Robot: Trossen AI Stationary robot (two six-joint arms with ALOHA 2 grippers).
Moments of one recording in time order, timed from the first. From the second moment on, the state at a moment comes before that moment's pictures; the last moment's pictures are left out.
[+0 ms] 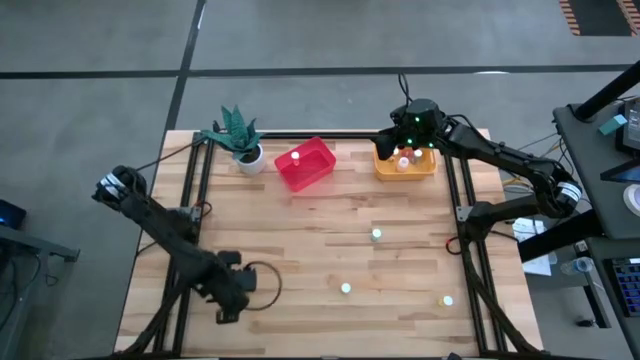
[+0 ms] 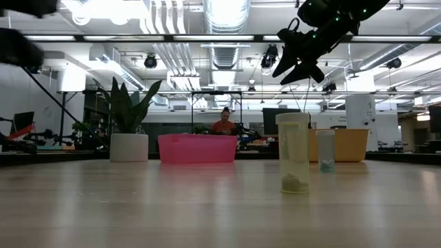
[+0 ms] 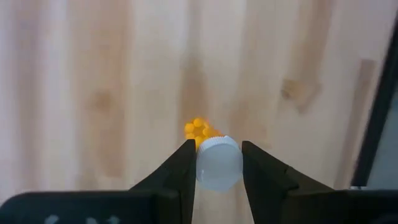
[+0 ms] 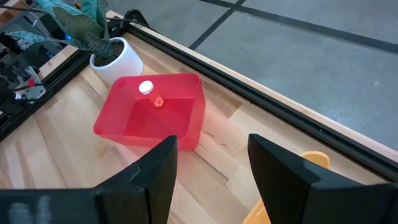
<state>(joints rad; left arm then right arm) -0.73 1.43 0.98 -0.86 -0.01 -0.85 -0.66 1.27 1.00 -0.32 -0.14 0.30</state>
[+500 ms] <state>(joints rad) 0.04 1.34 1.15 -1.01 -0.01 -0.20 -0.66 1.27 1.00 -0.32 -0.14 0.32</state>
